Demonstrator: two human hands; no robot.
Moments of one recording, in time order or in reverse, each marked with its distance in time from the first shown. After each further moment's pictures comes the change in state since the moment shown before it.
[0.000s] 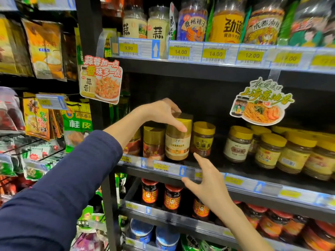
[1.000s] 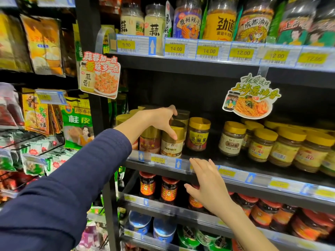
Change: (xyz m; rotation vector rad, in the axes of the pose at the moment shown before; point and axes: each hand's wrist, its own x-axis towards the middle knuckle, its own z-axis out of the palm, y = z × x) left_hand 0.001 -0.004 0.029 0.130 -0.053 0.028; right_hand -0.020 0.020 -0.002 -0.371 -0.081 -0.182
